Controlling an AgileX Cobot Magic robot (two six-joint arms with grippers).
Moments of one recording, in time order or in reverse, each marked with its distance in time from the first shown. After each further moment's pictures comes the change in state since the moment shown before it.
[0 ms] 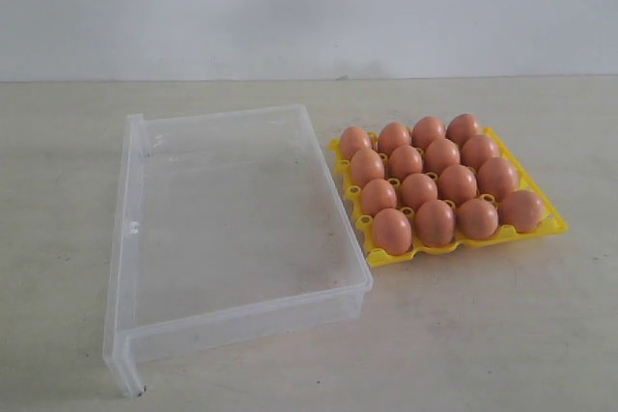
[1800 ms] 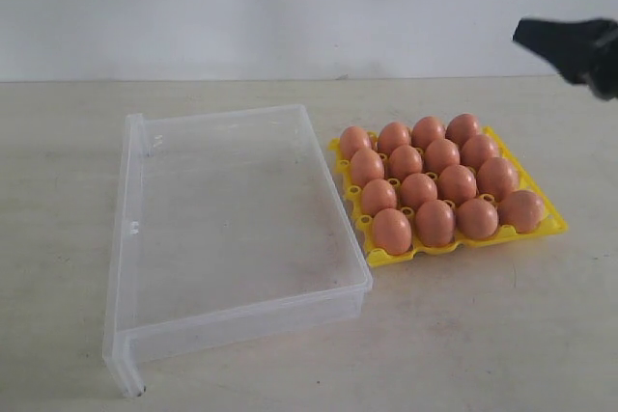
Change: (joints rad) left arm 0.000 0.000 0.000 0.000 0.000 0.000; right arm -0.328 1.456 -0.691 -1.596 -1.125 1.534
